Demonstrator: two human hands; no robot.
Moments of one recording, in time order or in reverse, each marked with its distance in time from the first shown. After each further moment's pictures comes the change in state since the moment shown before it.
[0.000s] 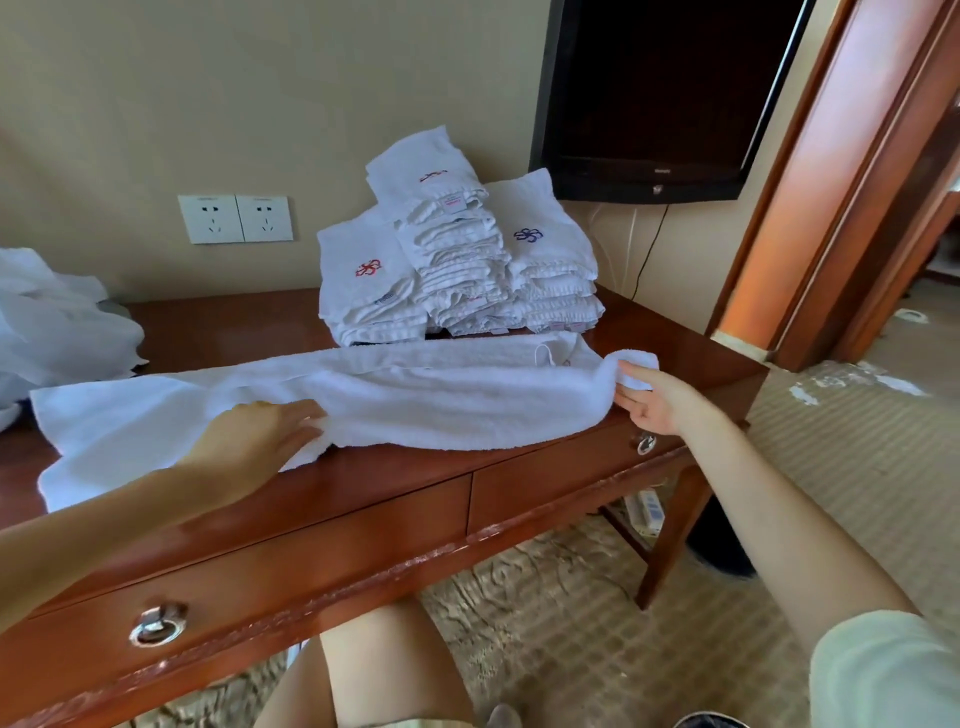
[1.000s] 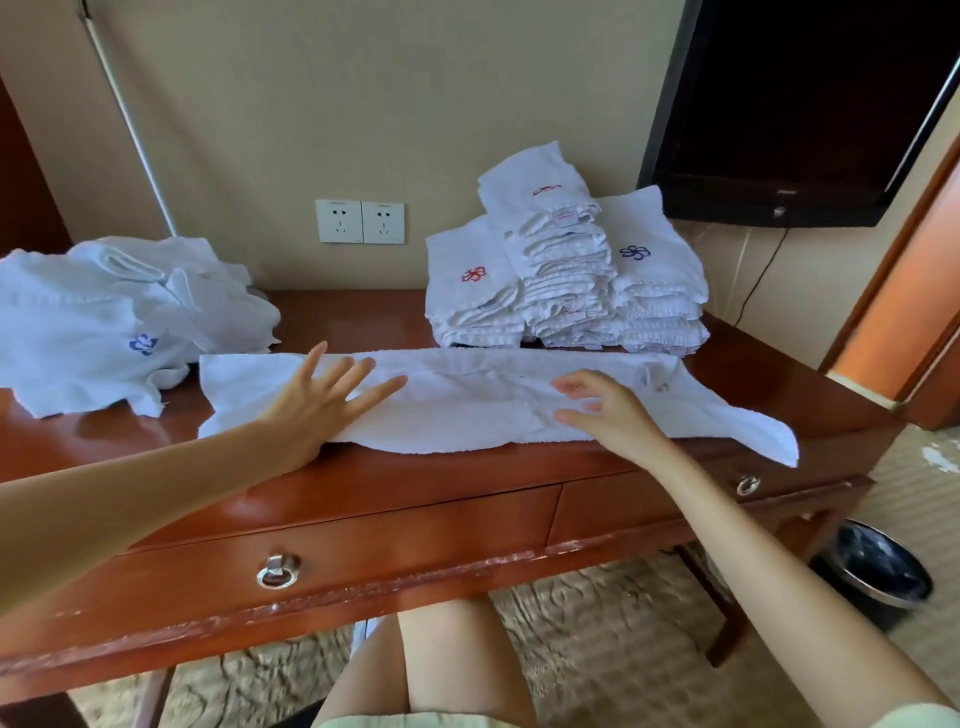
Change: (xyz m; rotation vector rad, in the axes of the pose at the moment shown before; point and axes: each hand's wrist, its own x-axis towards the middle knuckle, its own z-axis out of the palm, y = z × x) left_hand -0.023 -0.049 -0.019 0.857 -0.047 0.171; right_hand -0.053 0.044 0.142 -0.920 -0.338 -0.769
